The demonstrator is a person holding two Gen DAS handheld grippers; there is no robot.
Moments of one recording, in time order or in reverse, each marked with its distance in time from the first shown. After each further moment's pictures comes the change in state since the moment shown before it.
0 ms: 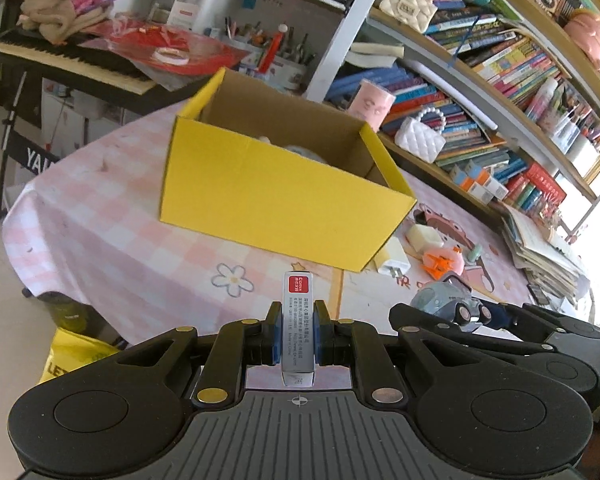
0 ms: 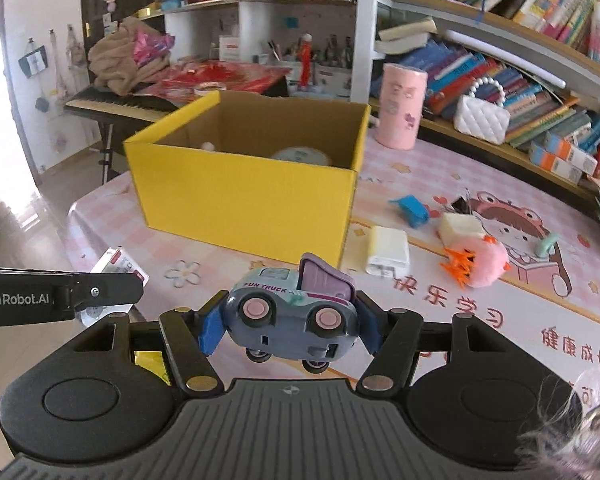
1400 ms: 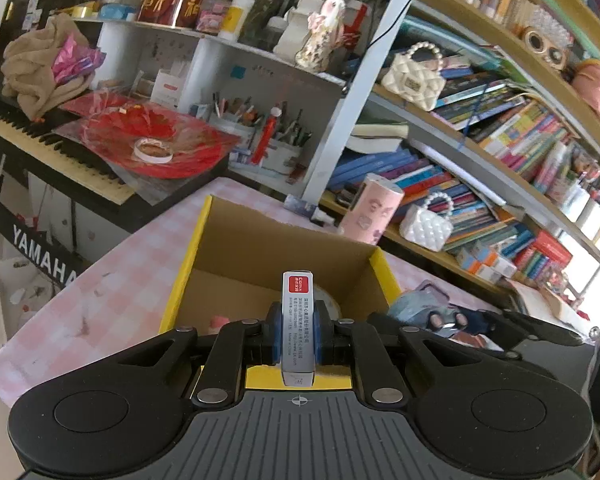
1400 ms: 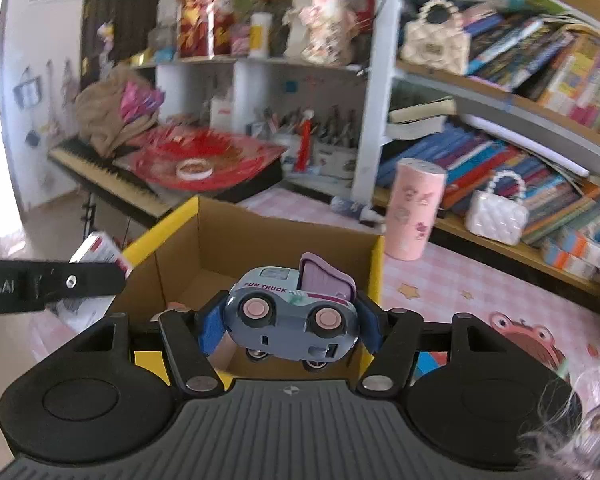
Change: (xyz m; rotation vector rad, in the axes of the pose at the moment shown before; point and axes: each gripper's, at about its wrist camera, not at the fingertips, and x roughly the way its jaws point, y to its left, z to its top) left arm 0.046 0.005 0.122 0.033 -0.163 -0.007; right arm 0.080 -0.006 0.124 -0.061 -0.152 -0.028
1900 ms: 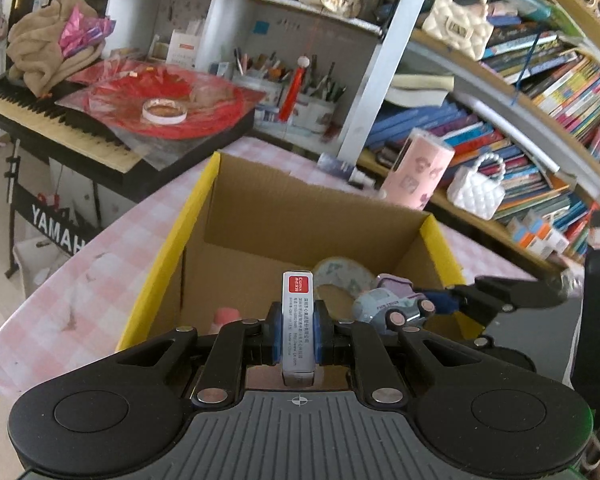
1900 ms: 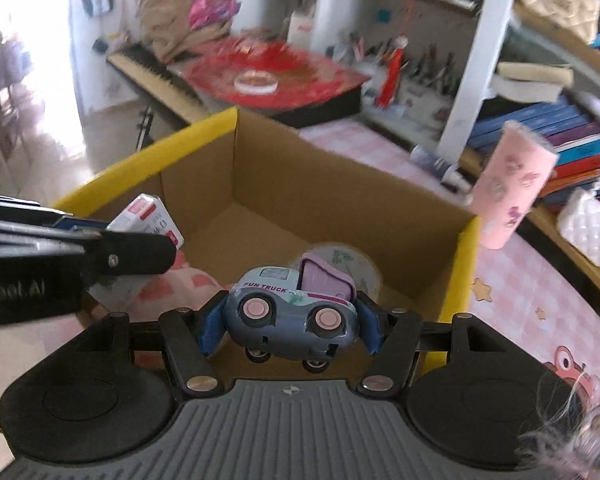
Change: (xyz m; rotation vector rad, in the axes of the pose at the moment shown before) left arm 0.071 -0.004 -0.001 0.014 0.121 0.123; right arm 0.103 -0.006 0.003 -0.200 0.228 0.208
